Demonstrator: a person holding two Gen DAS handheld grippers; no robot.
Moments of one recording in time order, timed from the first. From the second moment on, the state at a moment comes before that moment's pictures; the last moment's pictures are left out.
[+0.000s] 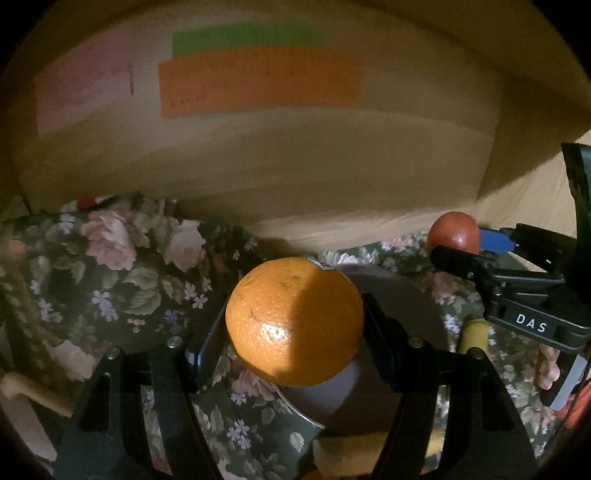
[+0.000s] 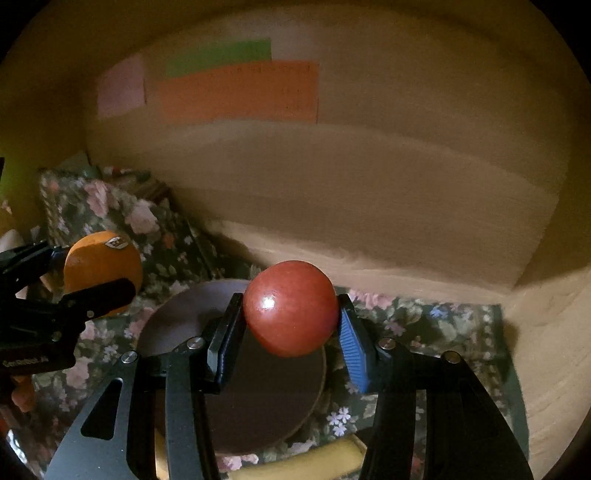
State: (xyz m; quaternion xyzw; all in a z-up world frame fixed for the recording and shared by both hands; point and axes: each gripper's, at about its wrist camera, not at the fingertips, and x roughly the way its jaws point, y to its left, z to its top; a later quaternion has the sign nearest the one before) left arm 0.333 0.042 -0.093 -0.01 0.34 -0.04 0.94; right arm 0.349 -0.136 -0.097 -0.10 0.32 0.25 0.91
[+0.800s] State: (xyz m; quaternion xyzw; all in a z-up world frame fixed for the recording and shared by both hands) left arm 0.391 0.038 -0.156 0.01 0.43 -0.07 0.90; right arm 0.393 -0.111 -0.162 -0.13 0.44 0.26 0.85
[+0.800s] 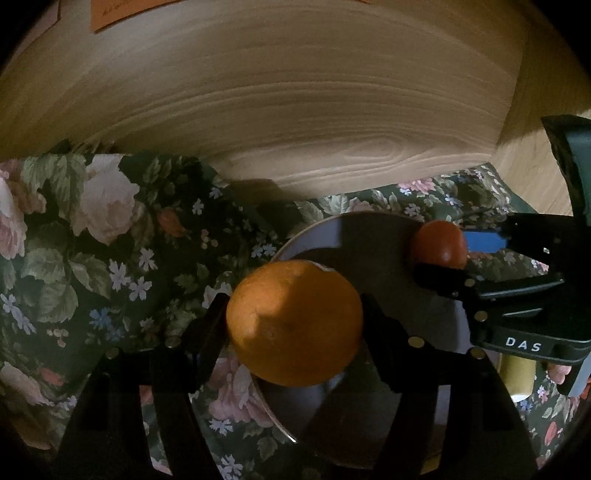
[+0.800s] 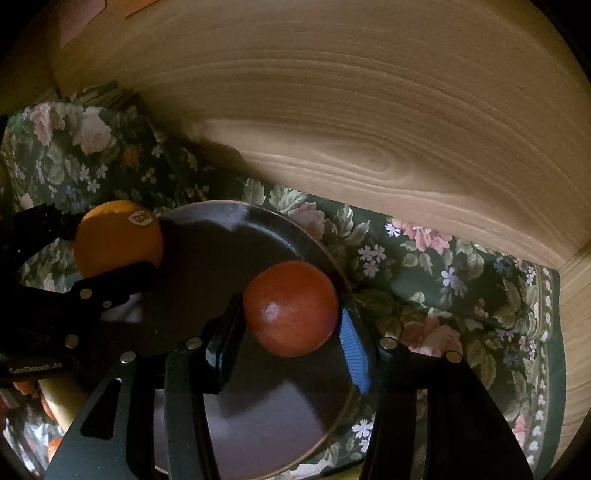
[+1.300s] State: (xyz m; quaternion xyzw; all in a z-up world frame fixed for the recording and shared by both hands) left arm 0.326 0.049 -0.101 -0.01 0.37 -0.05 0.93; right arm 0.325 -0.135 -0.110 -0.14 0.36 0.26 0.89
